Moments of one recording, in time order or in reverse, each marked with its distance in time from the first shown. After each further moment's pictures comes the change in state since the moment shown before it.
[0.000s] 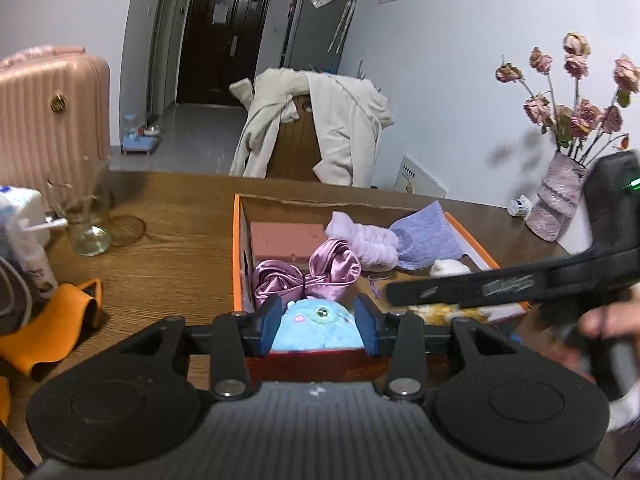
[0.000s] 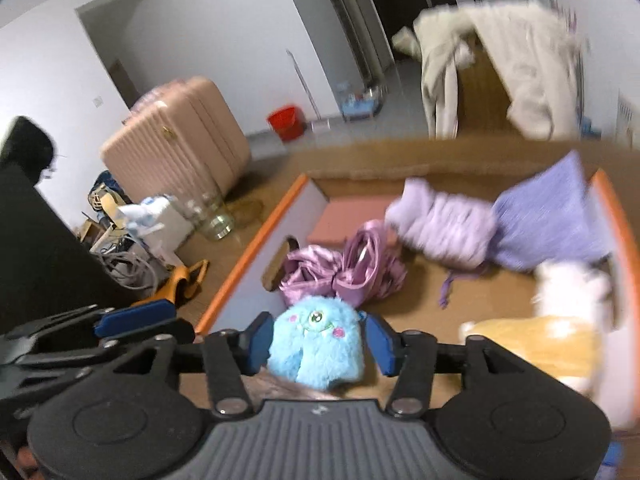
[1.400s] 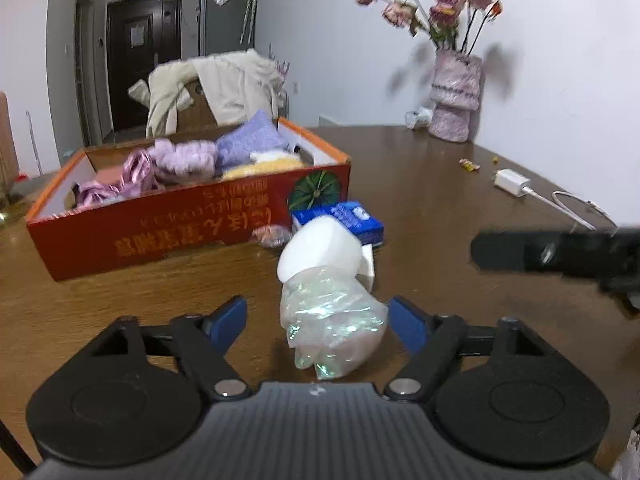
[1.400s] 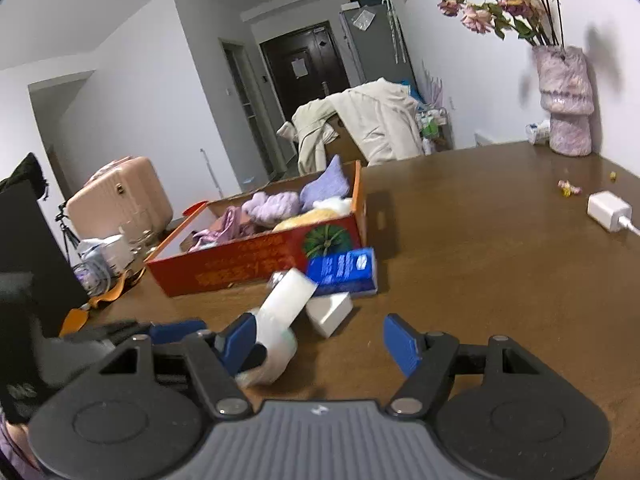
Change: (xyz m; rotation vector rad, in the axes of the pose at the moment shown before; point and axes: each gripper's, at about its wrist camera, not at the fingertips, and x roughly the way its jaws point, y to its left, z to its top) left arm 0.012 -0.179 -0.146 0.230 0.042 -0.105; right arm -0.195 -0.052 -0.212 0.124 -0.318 -0.266
